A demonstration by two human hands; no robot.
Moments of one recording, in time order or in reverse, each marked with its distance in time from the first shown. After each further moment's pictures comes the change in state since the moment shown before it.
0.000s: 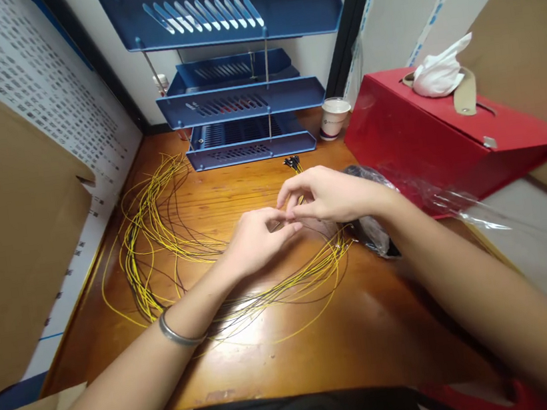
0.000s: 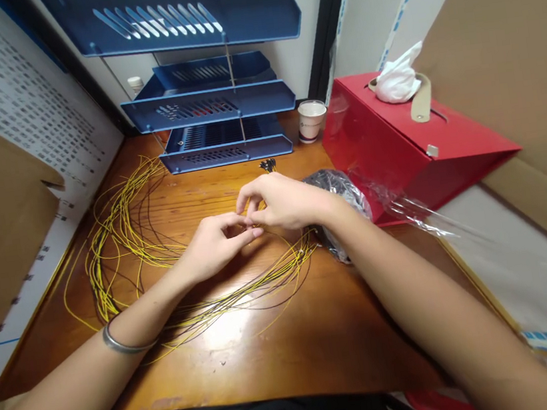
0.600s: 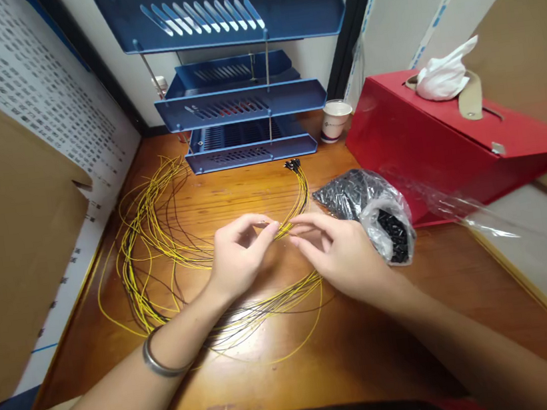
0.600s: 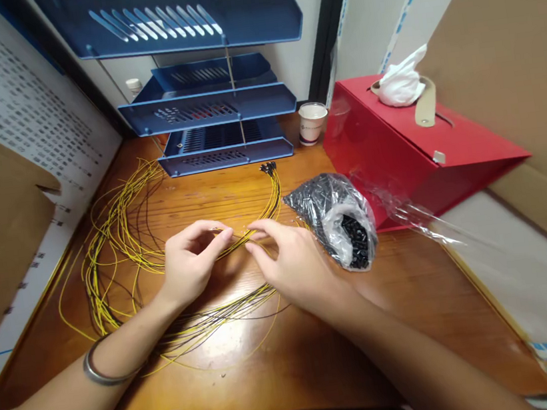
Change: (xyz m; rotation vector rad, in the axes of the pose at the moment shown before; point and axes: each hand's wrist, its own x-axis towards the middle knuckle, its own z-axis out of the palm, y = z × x) left_hand -0.023 -0.009 0.000 -0.342 0.393 0.123; right_hand -0.044 -0.013 0.086 0.099 0.618 0.167
